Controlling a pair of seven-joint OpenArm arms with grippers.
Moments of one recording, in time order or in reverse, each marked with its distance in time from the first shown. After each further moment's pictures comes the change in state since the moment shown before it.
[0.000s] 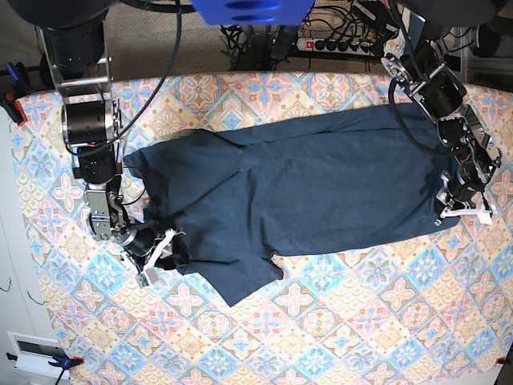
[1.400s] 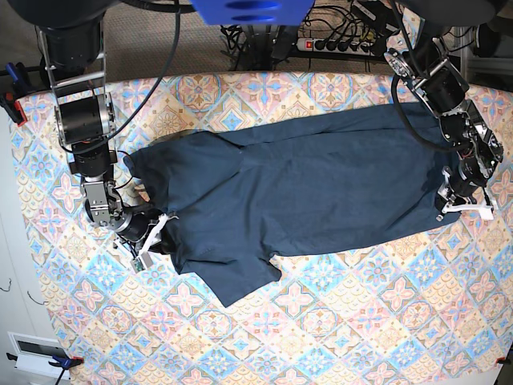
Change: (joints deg) left arm 1.7 -0.9 0.2 0.0 -2.4 0.0 0.0; right arm -0.6 2.3 -10.1 -5.0 0.7 -1.9 8.2
